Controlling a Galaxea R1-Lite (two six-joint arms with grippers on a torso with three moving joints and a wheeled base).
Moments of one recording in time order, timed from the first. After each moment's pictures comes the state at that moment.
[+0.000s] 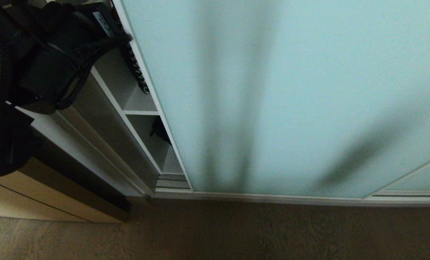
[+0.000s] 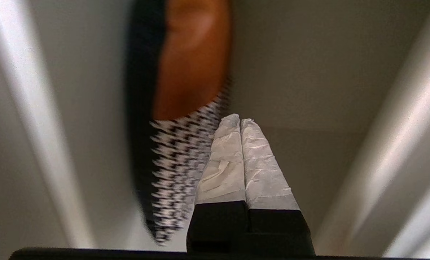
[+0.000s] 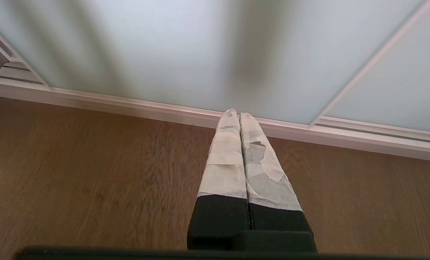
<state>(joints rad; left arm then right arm) -0.34 1.59 -1.13 -1.06 0.19 0.06 0.00 0.00 0.00 0.00 0.02 -0.05</state>
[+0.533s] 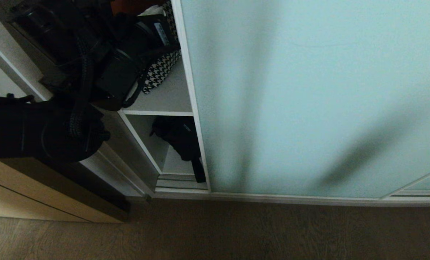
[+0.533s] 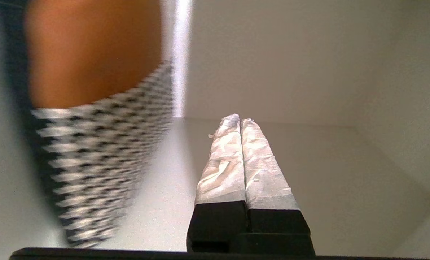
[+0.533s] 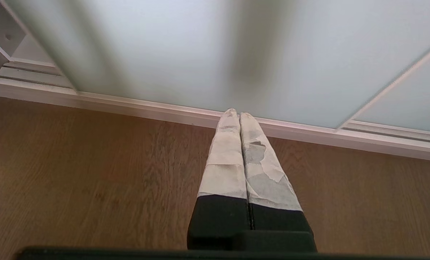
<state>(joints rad) -0.48 1.78 -1.31 -1.08 0.20 0.07 0.00 0.00 0.00 0.00 0.02 -0.05</state>
